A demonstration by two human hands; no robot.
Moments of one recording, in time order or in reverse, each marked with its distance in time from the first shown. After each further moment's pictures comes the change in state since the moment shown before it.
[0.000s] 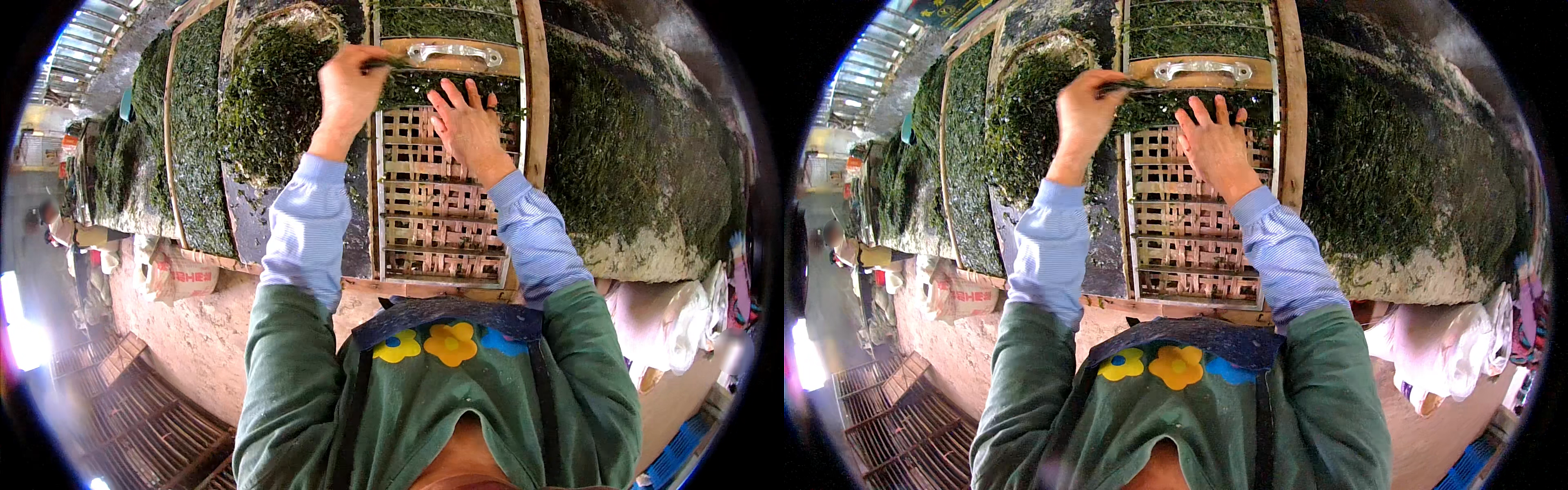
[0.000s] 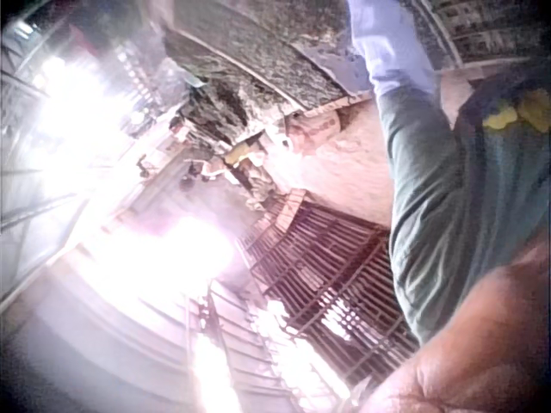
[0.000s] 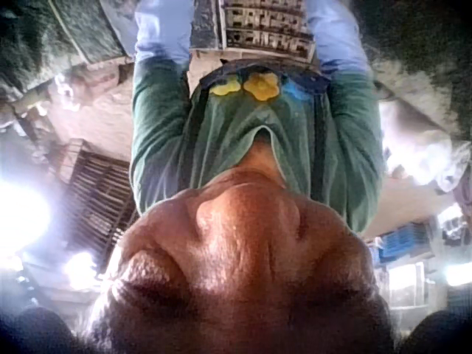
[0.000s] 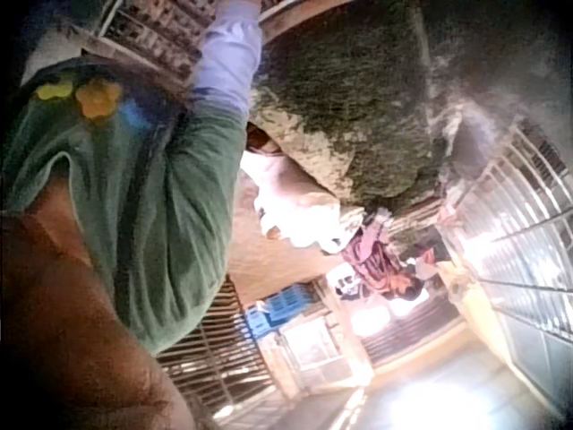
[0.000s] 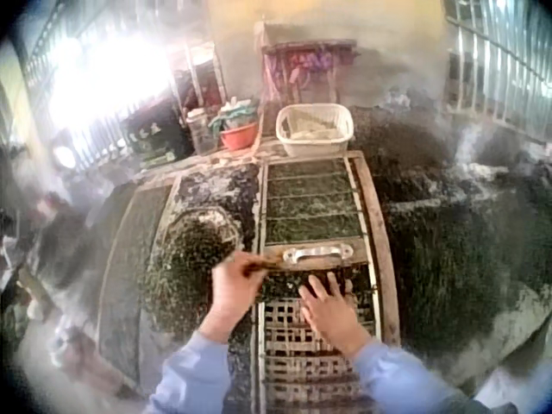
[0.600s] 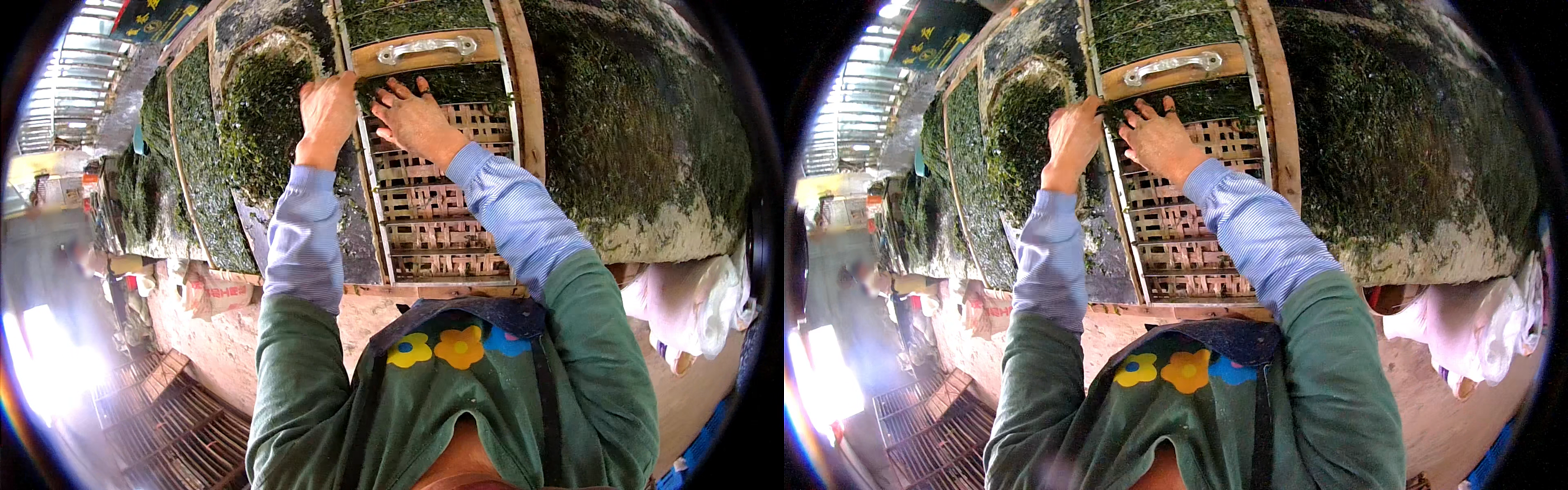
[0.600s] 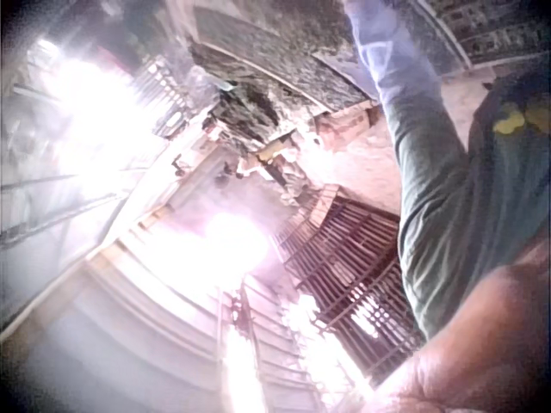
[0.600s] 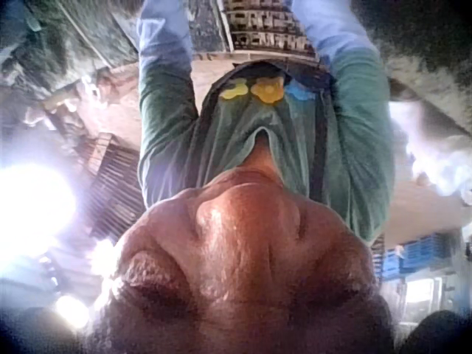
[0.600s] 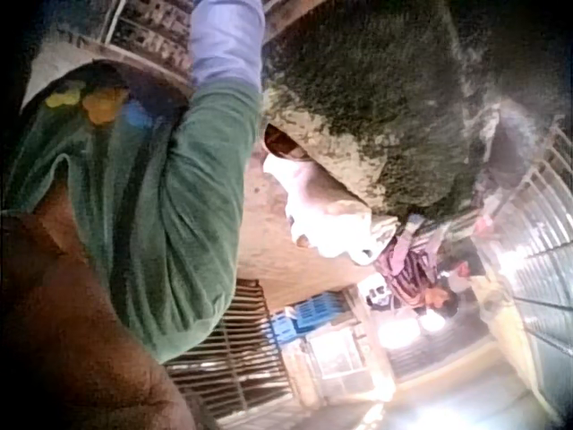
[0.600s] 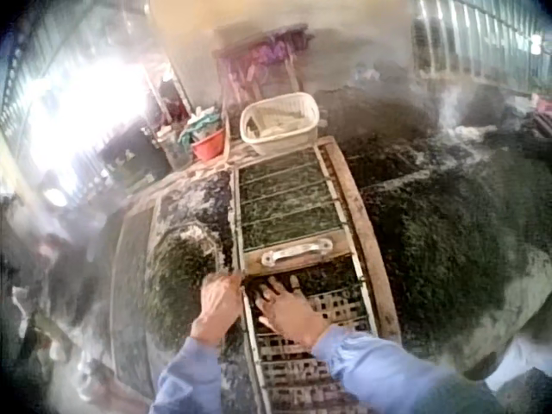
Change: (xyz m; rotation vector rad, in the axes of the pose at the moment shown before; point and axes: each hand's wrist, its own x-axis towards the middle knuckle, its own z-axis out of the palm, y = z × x) left_hand 0.008 -0.012 0.017 0.738 -0.373 0.149; right_hand 0.035 -0.023 0.007 0.105 -0.170 -0.198
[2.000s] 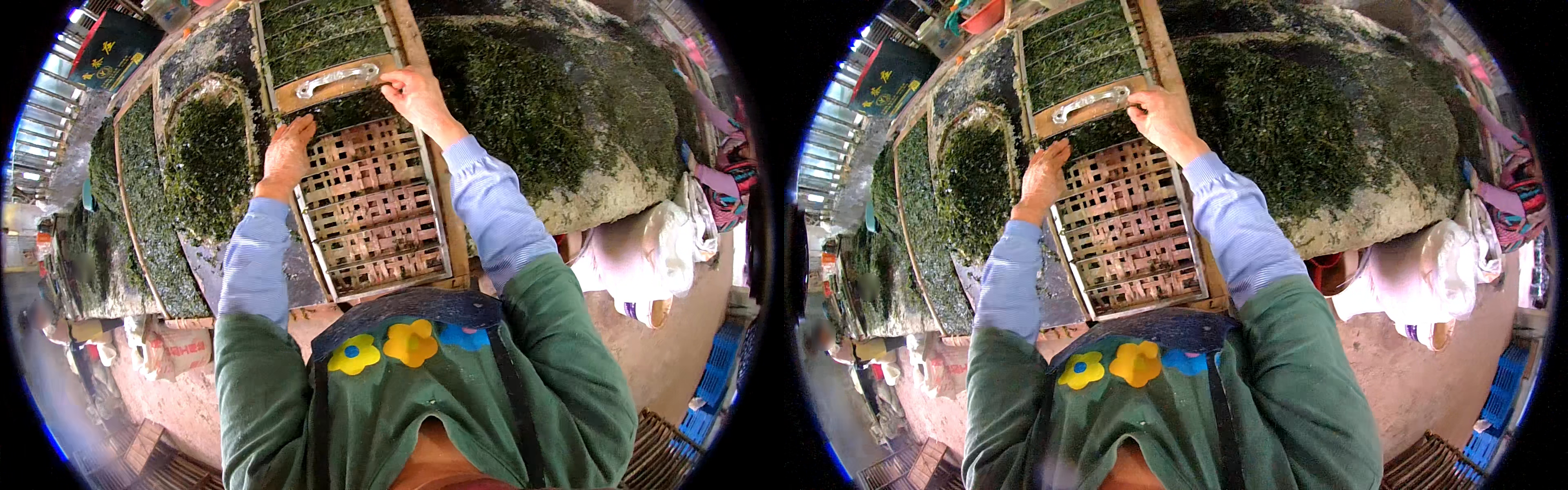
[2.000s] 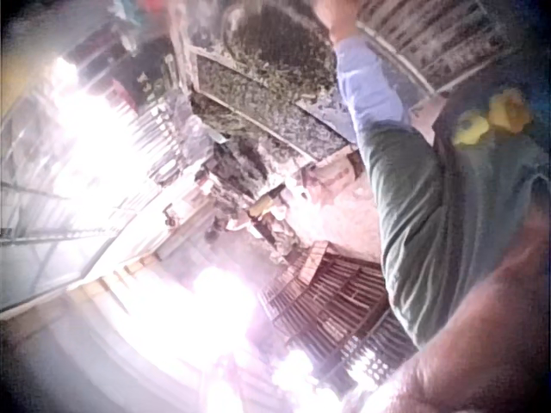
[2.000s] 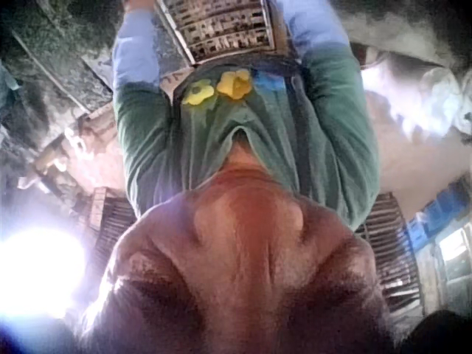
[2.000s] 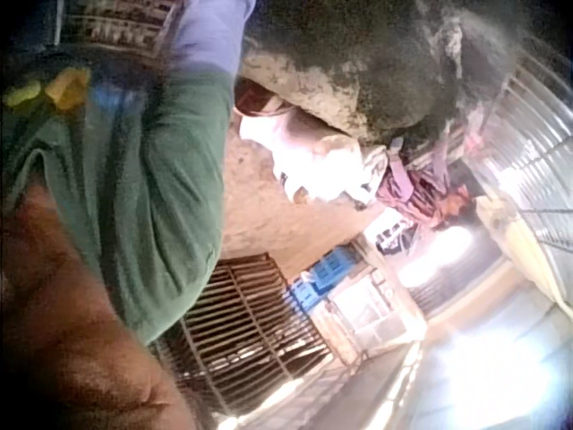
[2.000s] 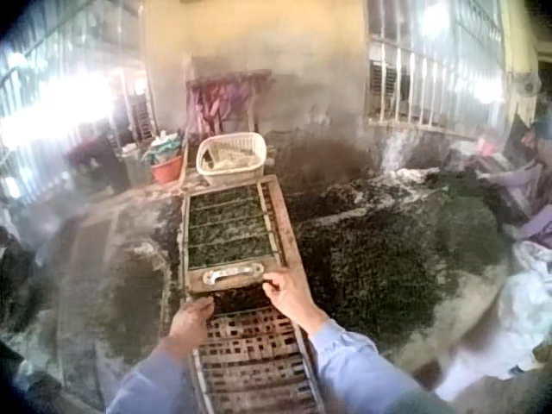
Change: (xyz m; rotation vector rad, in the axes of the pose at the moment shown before) left_hand -0.025 0.024 0.038 0.014 -0.115 0.253; right_hand -0.067 0.100 -0.059 0.476 0.475 0.404
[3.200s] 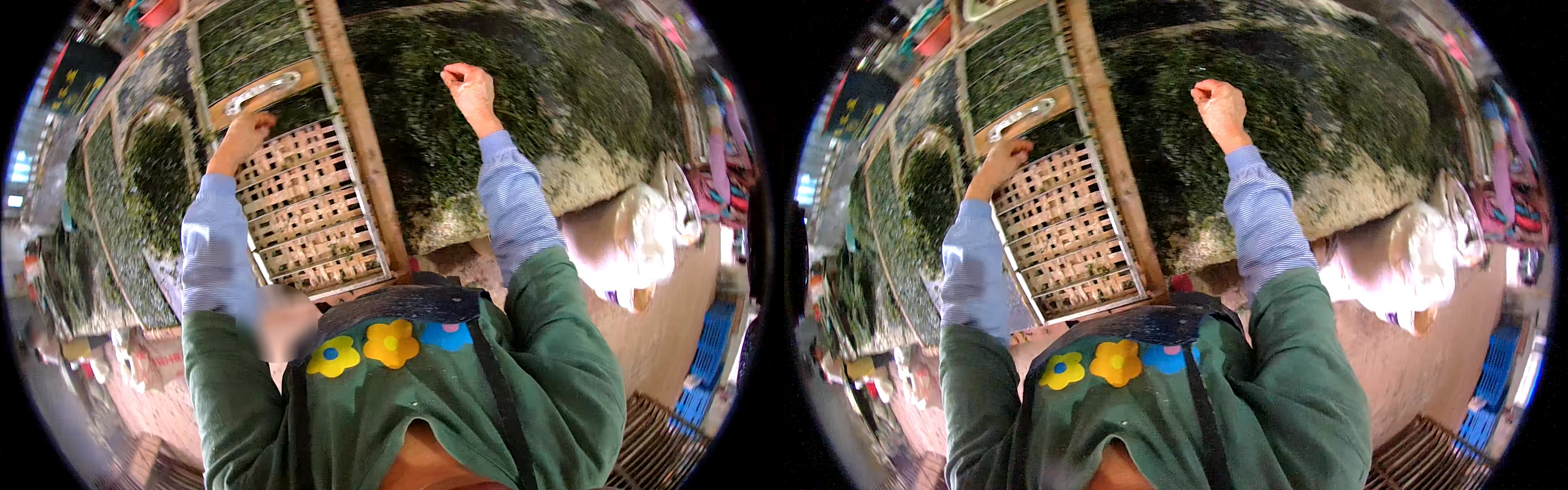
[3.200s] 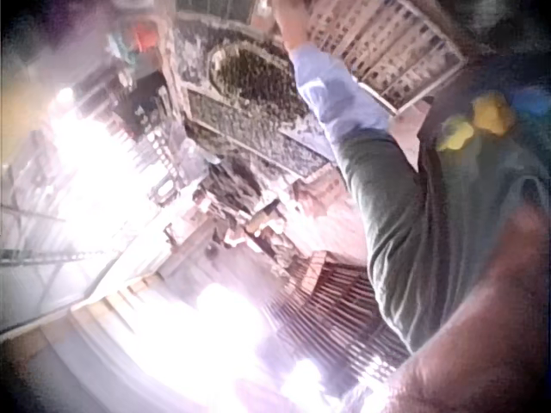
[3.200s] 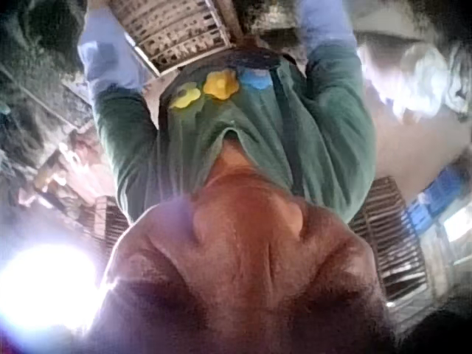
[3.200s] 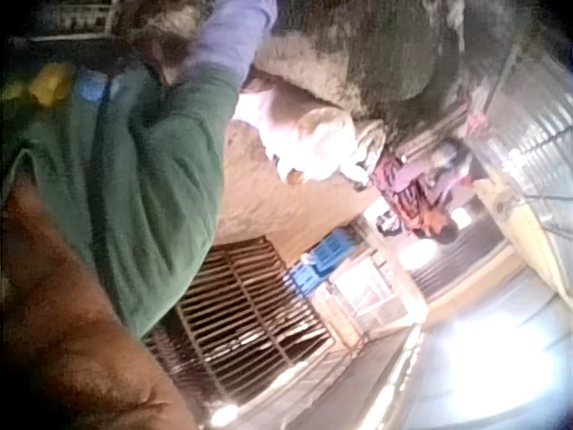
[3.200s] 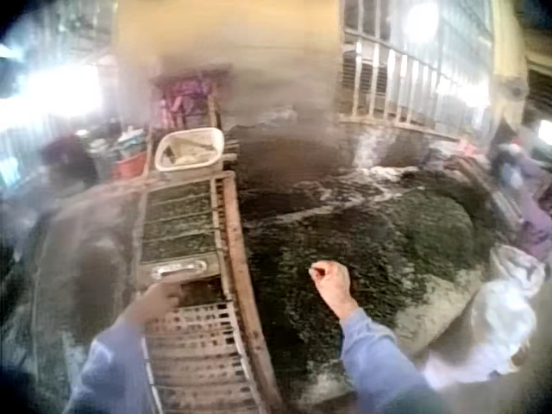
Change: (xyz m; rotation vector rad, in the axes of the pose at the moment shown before) left_hand 0.072 0.031 -0.018 -0.568 -0.136 -0.152; right_hand -0.040 0.148 -0.145 -0.194 0.274 0.256
